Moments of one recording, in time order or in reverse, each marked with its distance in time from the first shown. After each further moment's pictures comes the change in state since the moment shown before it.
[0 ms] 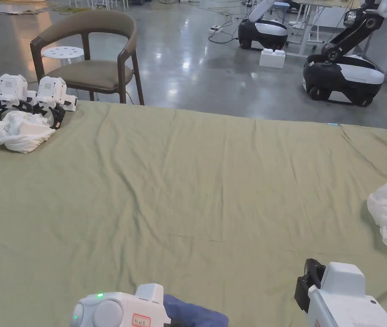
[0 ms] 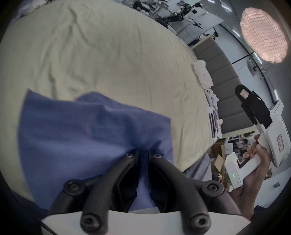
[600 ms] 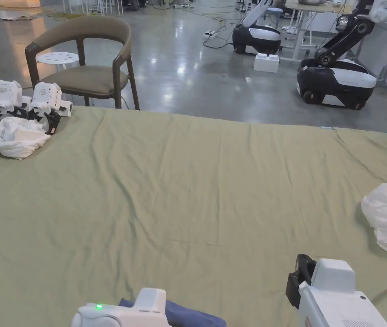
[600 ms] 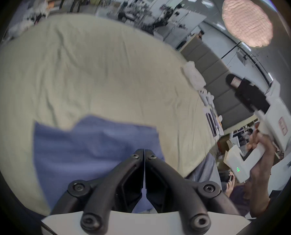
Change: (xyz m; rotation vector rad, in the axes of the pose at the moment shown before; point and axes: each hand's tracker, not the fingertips) left arm 0.014 0.000 0.019 0.133 0.012 -0.175; right arm -0.010 0.009 0.001 0.043 0.010 0.002
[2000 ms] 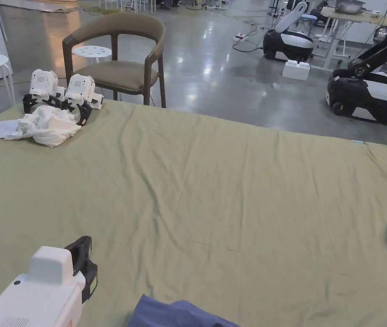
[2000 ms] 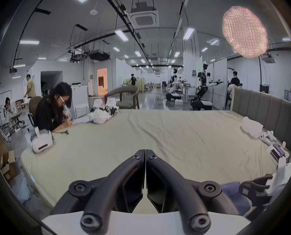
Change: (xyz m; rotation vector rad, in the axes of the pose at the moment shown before) left arm -0.047 -0.026 0.138 0.768 0.670 -0.218; right arm -0.142 -0.102 0.014 -0.205 0.305 0.182
